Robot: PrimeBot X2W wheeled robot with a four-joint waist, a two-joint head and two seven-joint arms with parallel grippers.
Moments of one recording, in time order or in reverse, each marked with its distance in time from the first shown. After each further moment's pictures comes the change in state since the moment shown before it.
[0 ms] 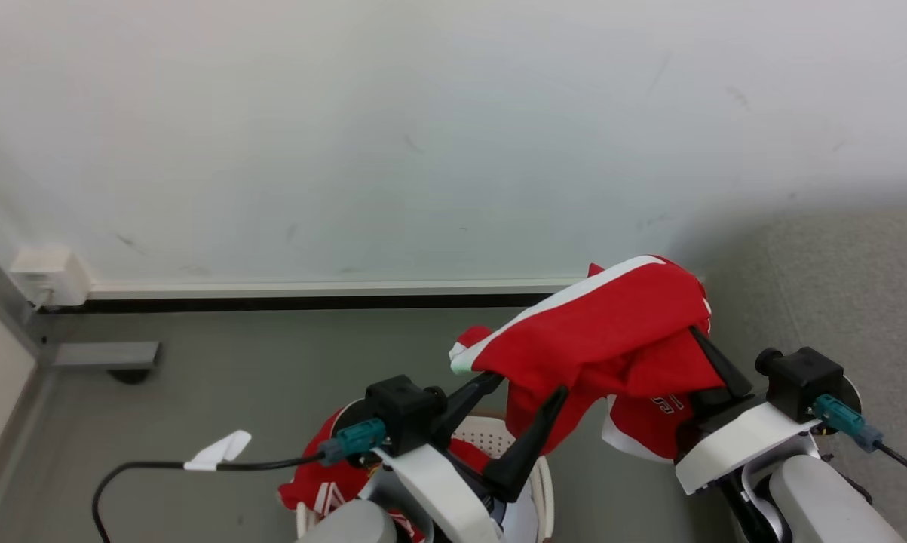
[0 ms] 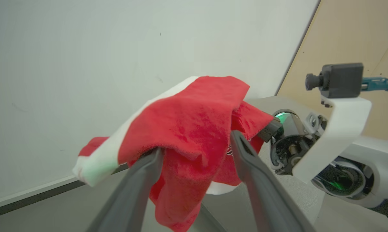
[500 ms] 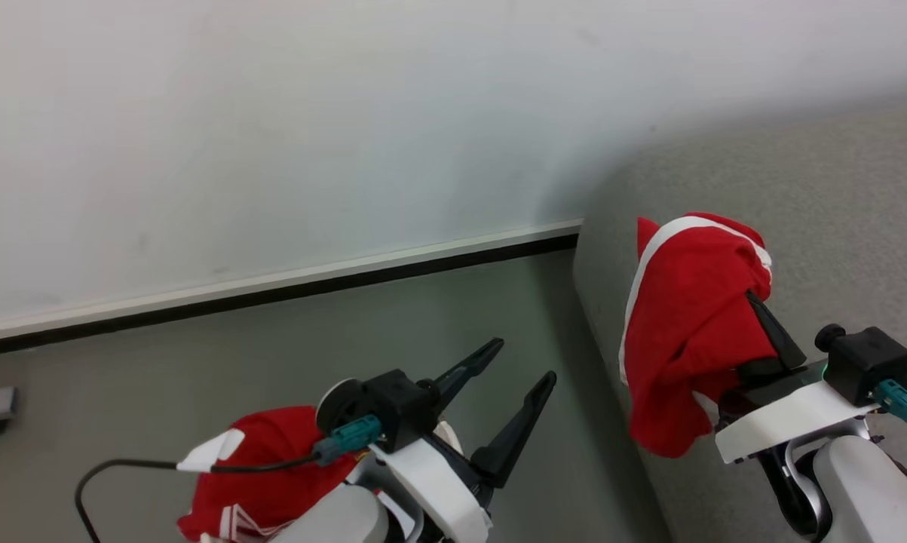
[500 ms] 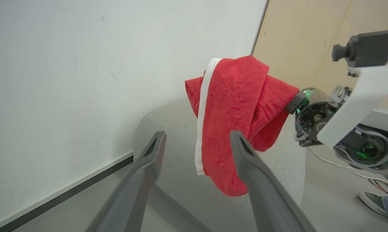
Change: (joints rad) left arm -0.040 0.026 -0.019 0.034 0.069 0.000 -0.057; right arm 0.013 -0.024 -0.130 -0.086 -0.059 0.000 0.000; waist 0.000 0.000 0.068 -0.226
